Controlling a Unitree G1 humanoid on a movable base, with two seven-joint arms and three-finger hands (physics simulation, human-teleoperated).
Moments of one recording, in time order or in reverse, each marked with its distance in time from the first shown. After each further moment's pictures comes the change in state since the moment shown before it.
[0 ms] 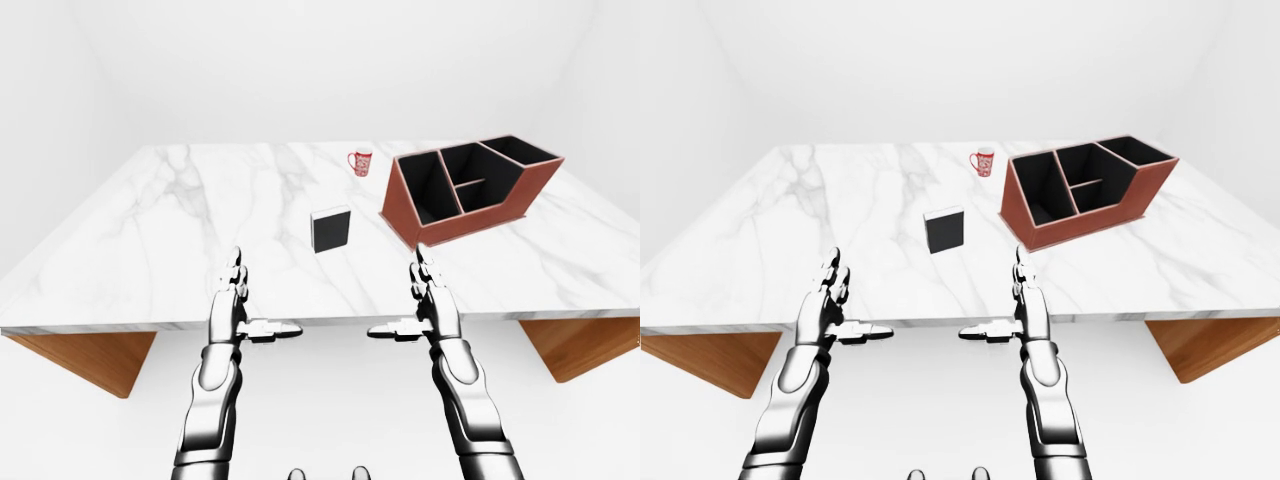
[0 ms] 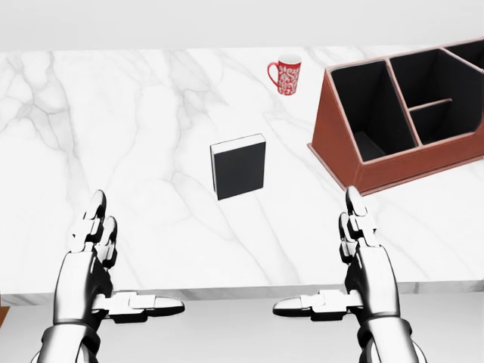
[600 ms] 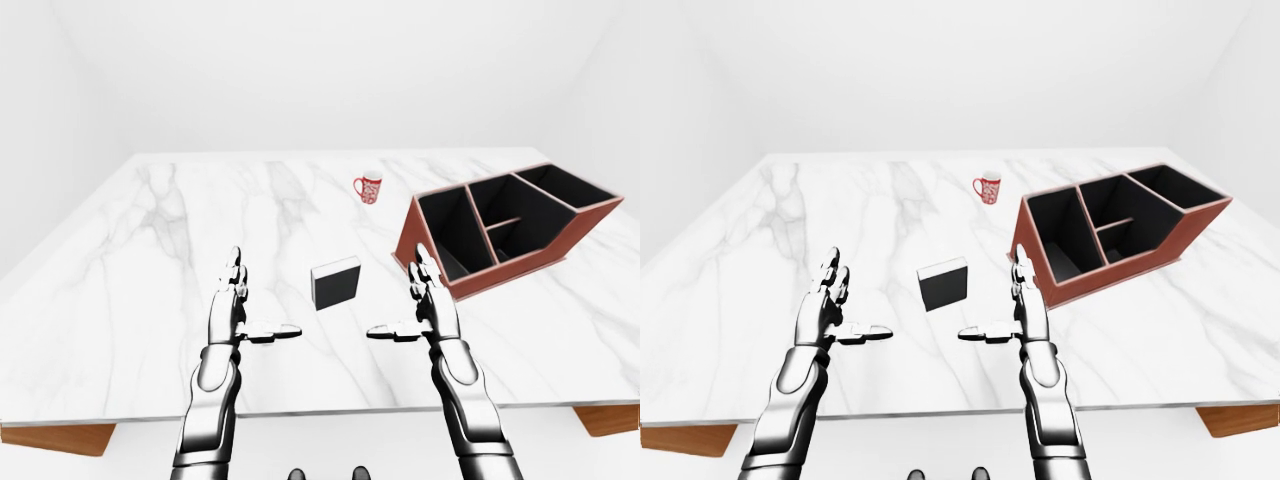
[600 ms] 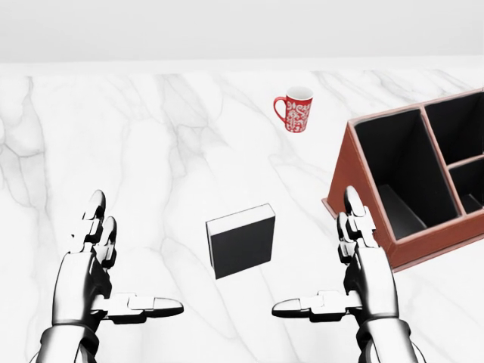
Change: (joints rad) left arm 0.005 0.001 0.002 -0.005 -0.001 -0.004 -0.007; right arm 0.005 0.003 0.004 -0.002 0.001 -0.008 0.004
